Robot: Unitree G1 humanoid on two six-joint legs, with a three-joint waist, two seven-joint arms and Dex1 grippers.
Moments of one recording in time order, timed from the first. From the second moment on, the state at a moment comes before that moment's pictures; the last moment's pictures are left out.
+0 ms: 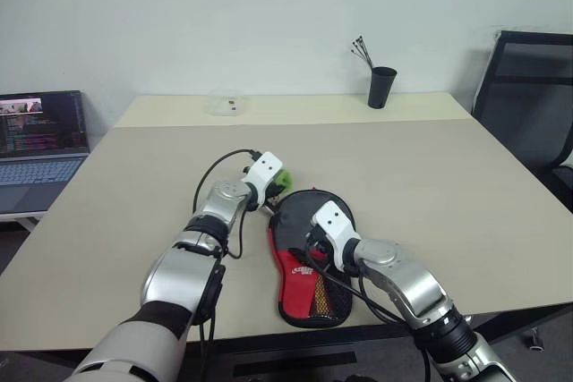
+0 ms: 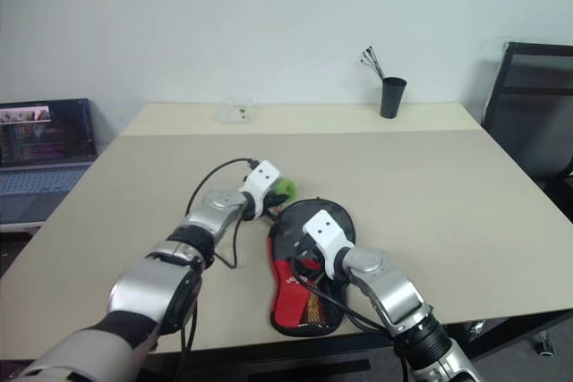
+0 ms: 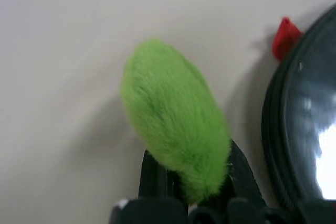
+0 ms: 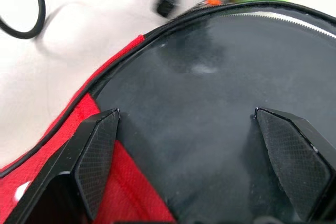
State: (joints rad) left arm -1.16 0.28 -0.12 1.31 0.16 -0.05 -0.57; right arm -0.47 -0.20 0.41 -0.12 0.10 0.74 0.43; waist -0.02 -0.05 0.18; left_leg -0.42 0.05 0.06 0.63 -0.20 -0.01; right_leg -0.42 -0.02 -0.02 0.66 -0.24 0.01
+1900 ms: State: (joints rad) left arm -1.25 0.10 -0.03 1.30 0.14 -0.35 -0.95; right arm -0.40 -0.15 0.39 -0.25 0.11 0.86 0.44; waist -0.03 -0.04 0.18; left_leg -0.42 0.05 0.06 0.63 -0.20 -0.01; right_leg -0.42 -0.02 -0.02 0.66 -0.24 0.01
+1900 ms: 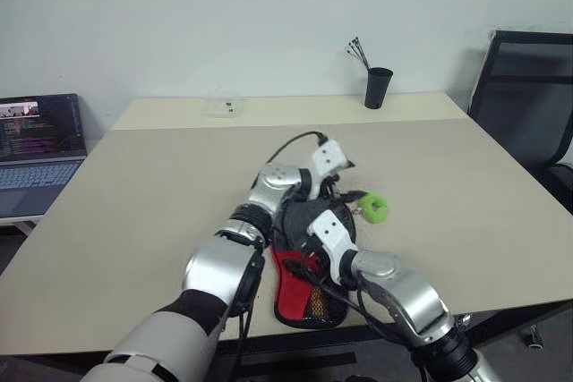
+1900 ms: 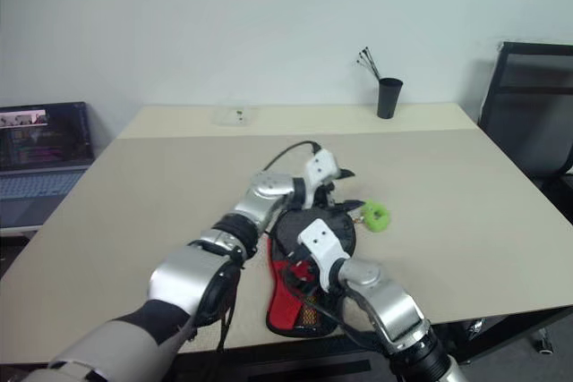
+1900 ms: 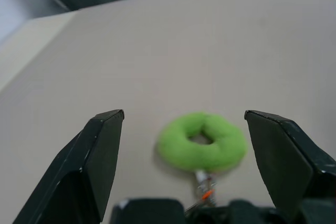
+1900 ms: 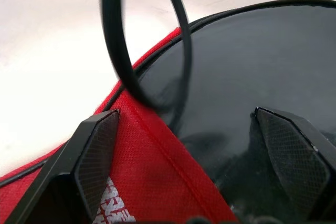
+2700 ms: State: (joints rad) left arm -0.99 0.21 0.00 1.07 0.00 -0.23 -1.06; right arm -0.44 -0.51 0.02 -0.38 0.40 1.03 0.62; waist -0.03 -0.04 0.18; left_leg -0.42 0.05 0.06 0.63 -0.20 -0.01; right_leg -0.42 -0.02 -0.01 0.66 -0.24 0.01
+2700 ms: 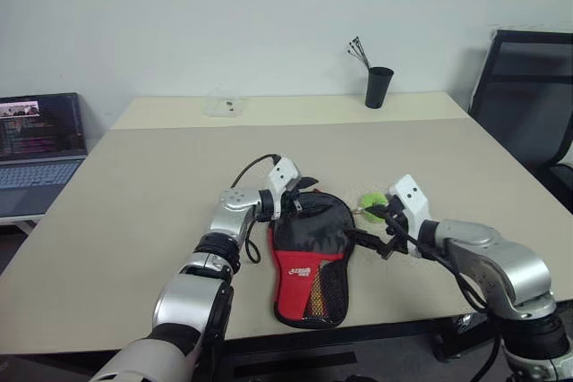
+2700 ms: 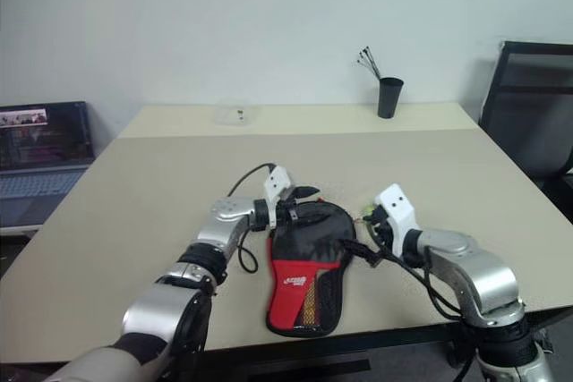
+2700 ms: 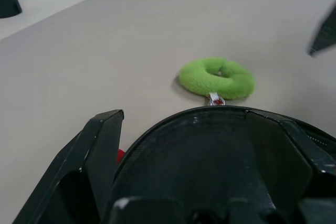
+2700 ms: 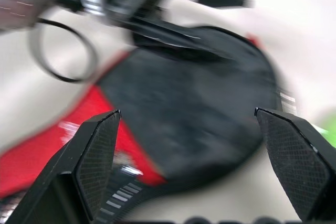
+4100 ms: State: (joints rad) left arm -0.92 0.21 -0.09 0.98 0.01 -0.20 -1.05; right arm -0.73 -0.46 0.15 0.50 0.01 0.41 0.62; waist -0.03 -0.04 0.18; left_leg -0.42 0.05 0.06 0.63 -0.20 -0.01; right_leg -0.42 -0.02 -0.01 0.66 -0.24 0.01
